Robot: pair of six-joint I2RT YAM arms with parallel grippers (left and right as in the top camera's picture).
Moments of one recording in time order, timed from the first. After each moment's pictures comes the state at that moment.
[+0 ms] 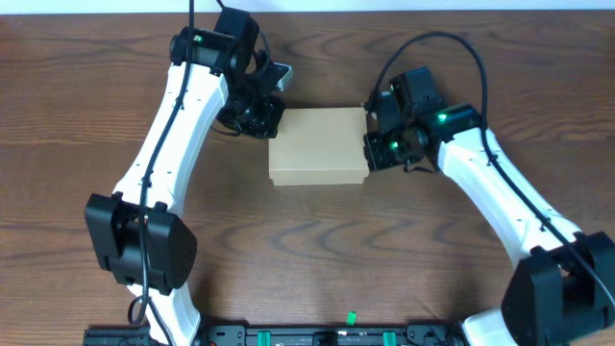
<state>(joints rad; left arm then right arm) -0.28 1.93 1.89 -1.42 0.36 0.16 0.34 1.66 1.29 -0.82 -0.30 0.09</state>
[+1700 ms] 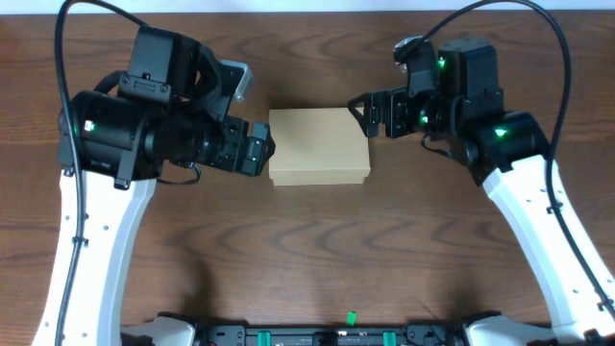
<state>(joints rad) -0.28 1.47 1.88 -1.52 0.30 -0.02 0.29 1.44 1.37 -0.68 -0.36 0.20</state>
